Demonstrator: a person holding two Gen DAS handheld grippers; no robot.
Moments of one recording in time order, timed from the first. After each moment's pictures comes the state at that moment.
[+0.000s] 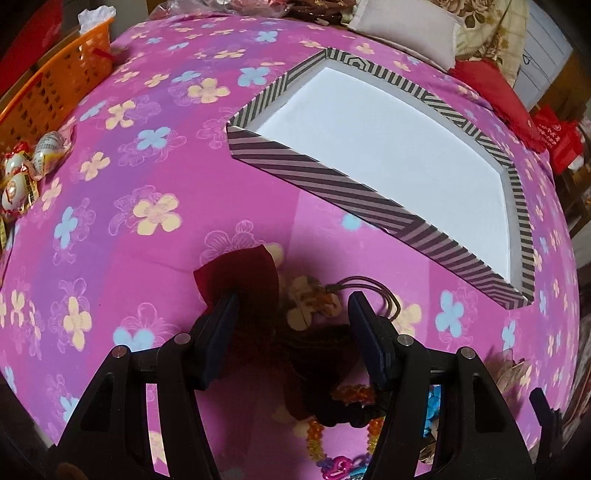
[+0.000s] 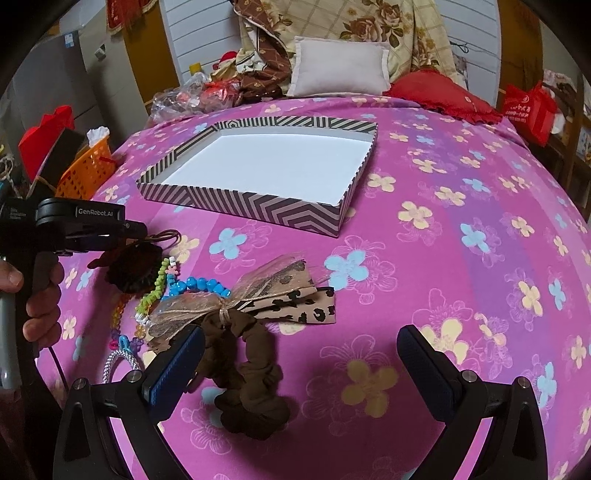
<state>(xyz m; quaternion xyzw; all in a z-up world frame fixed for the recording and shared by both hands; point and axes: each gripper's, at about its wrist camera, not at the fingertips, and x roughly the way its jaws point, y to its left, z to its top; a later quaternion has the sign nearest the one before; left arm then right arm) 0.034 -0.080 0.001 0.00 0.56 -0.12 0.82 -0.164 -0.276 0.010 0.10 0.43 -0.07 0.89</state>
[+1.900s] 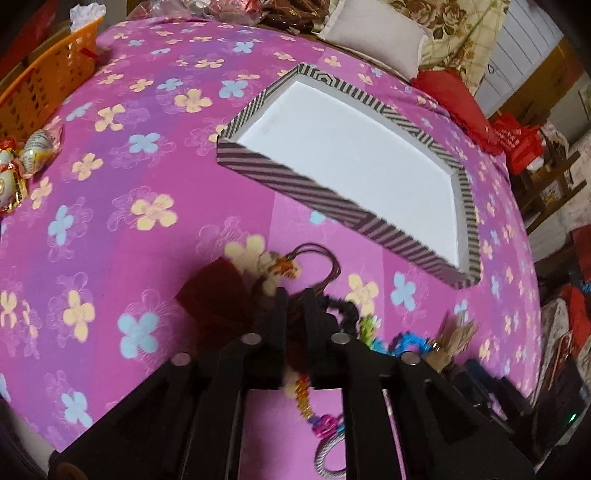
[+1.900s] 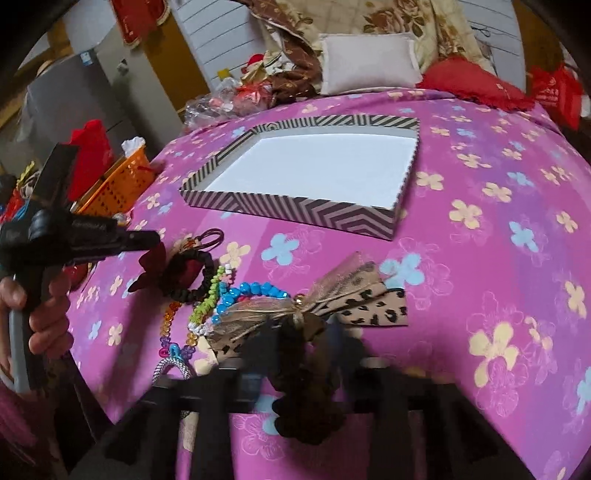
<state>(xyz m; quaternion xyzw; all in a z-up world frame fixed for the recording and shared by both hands) 0.015 -0.058 0.030 -0.03 0.56 -0.19 0.81 -0.160 -0.271 0.016 0.15 0.42 0.01 0.90</state>
